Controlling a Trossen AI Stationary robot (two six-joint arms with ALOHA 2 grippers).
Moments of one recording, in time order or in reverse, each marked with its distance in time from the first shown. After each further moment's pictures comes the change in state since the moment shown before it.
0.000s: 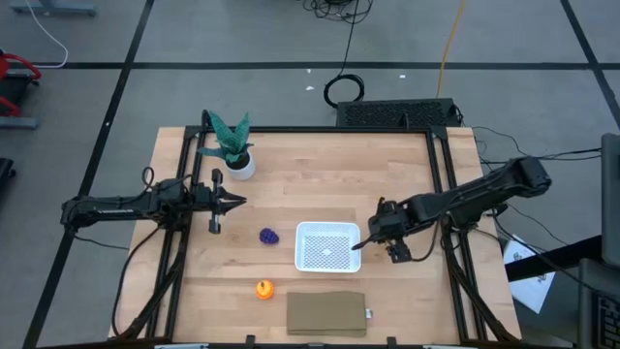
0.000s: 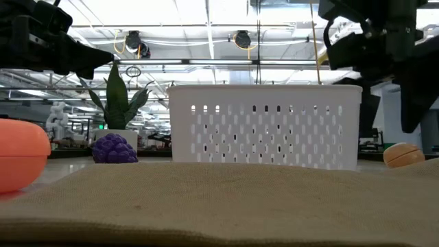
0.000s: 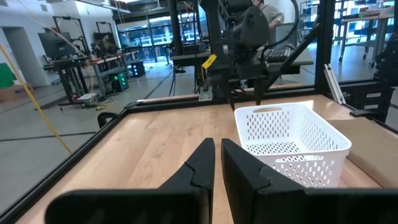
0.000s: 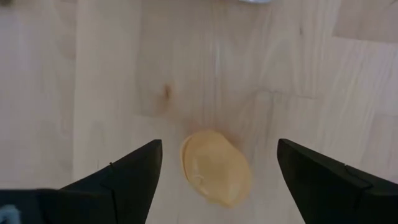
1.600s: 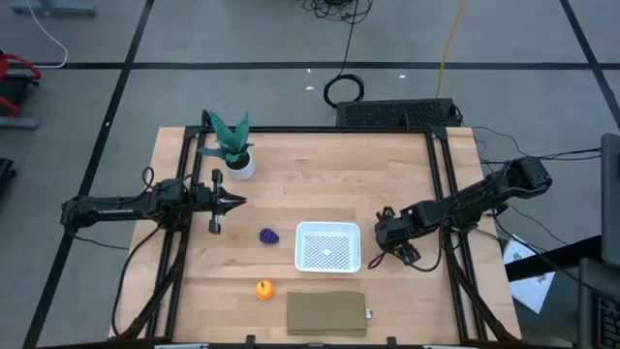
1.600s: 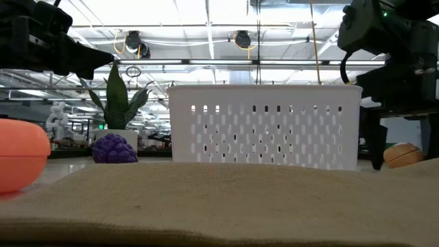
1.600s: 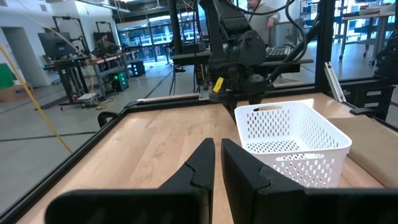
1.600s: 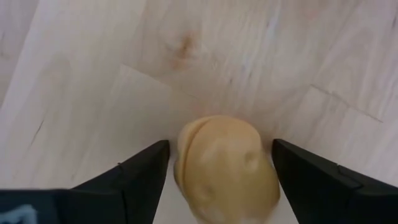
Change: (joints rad) left arm 0.000 0.000 0.000 -0.004 0.000 0.006; right arm 0.026 0.009 -0.246 0.288 0.003 -0.284
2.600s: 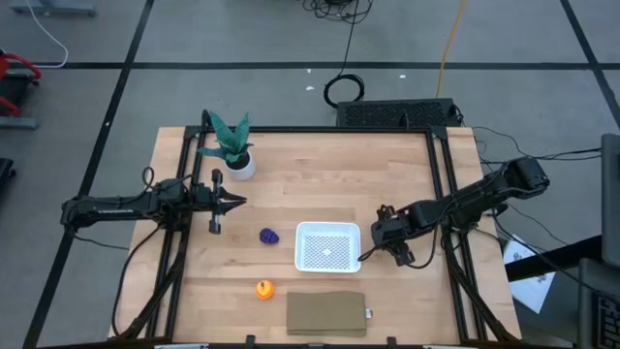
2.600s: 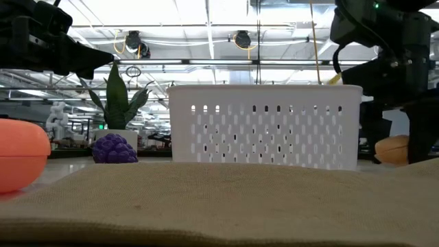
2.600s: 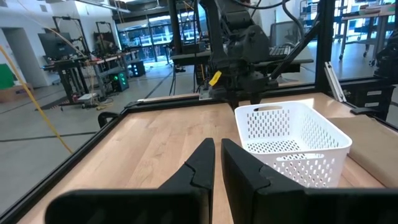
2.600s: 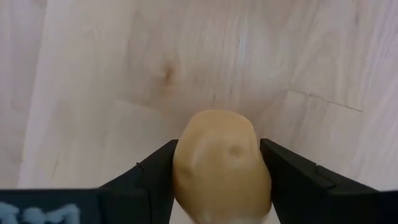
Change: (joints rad) left arm 0.000 0.000 0.000 0.000 0.000 0.002; right arm -0.001 0.005 0.088 -0.095 0.004 0.165
